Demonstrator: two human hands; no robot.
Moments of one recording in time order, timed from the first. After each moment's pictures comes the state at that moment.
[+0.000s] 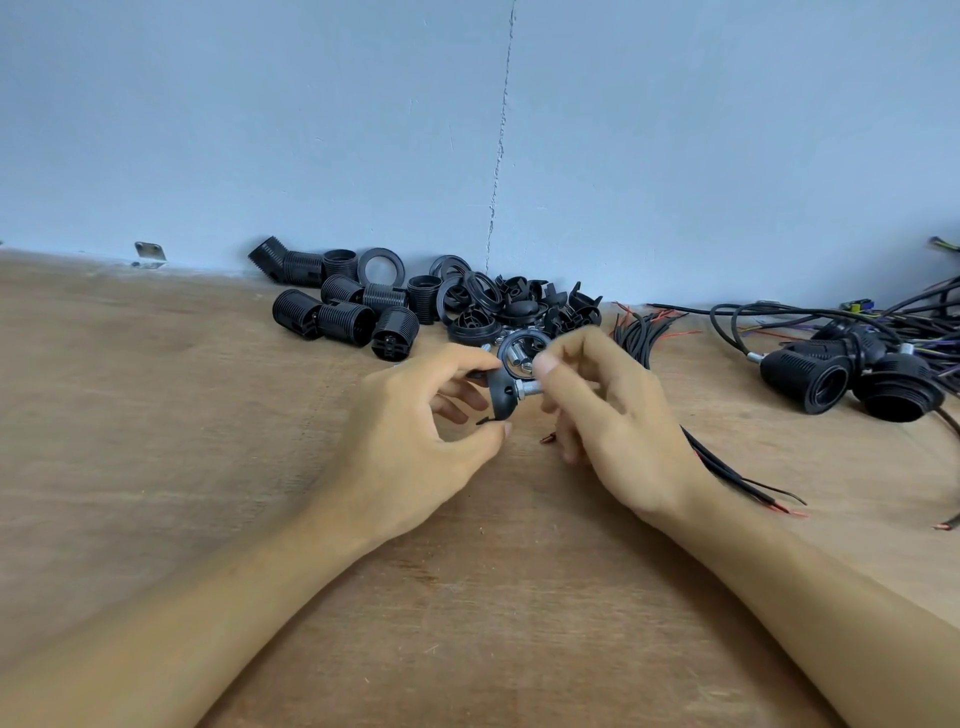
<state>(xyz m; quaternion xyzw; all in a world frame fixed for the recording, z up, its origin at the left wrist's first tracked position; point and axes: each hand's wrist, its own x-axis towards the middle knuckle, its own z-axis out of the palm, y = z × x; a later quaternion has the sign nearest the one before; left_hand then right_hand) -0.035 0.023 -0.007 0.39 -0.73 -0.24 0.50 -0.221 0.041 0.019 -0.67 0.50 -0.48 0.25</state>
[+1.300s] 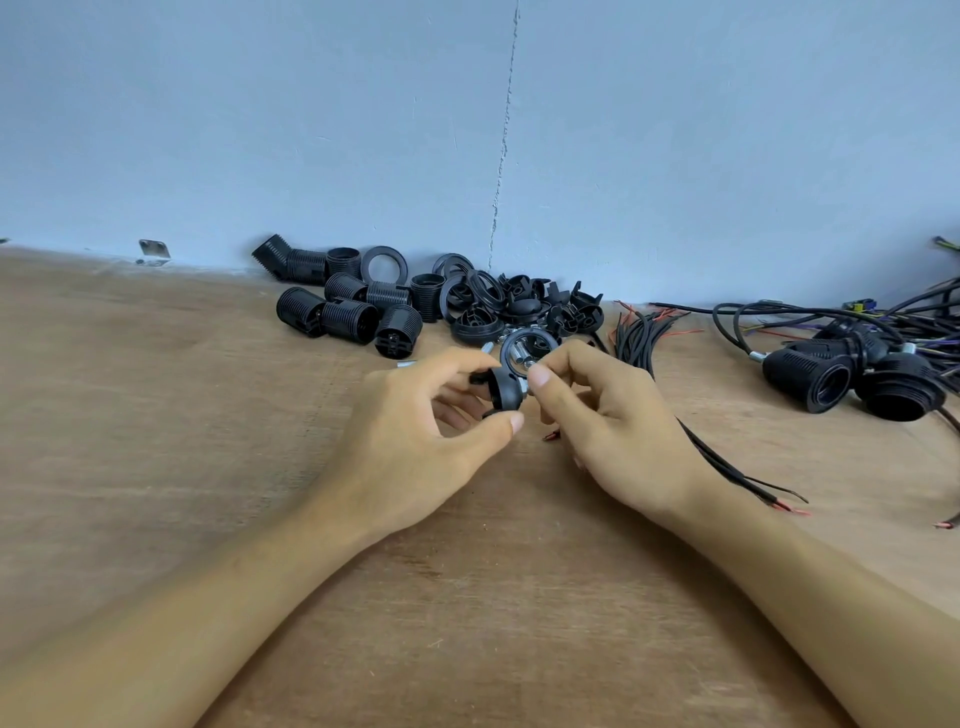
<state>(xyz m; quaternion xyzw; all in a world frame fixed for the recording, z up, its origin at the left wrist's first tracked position) -0.034 0.029 -0.001 0.40 -0.72 -0.28 0.49 -0.226 0.041 0.019 -0.72 0.50 -0.42 0.23</state>
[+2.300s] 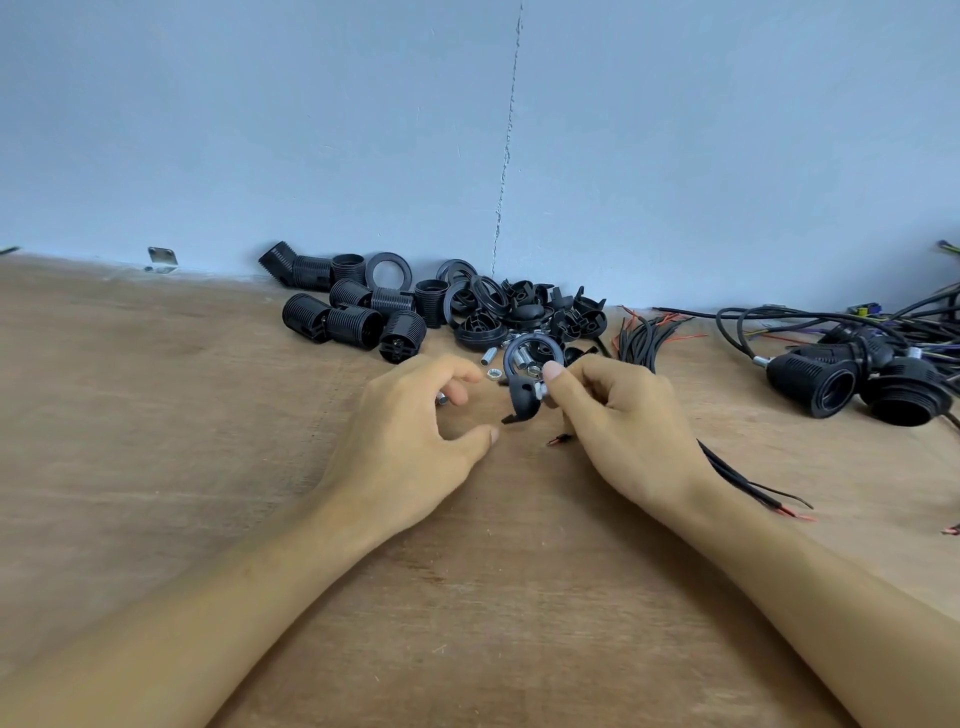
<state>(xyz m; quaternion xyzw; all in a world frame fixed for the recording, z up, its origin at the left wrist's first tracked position) -0.029 0.021 -0.006 0.49 -0.75 -0.14 0.42 -0.230 0.031 0.012 -0.67 0.60 -0.42 0.14</state>
